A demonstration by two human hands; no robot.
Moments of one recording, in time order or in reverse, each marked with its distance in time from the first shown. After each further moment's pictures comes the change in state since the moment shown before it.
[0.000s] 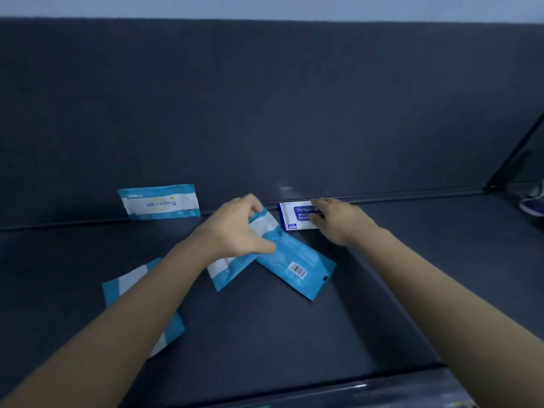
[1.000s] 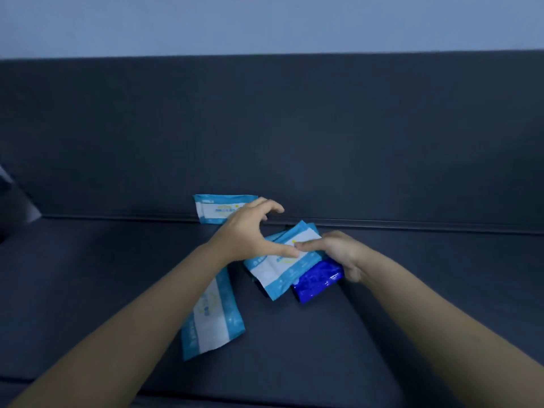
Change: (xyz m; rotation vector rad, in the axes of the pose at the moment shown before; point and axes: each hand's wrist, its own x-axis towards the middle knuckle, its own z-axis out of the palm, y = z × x) left_hand -0.014 -0.075 -0.026 -0.074 0.236 0.129; right_hand -0.002 -0.092 0.010 1.245 -0.463 0.134
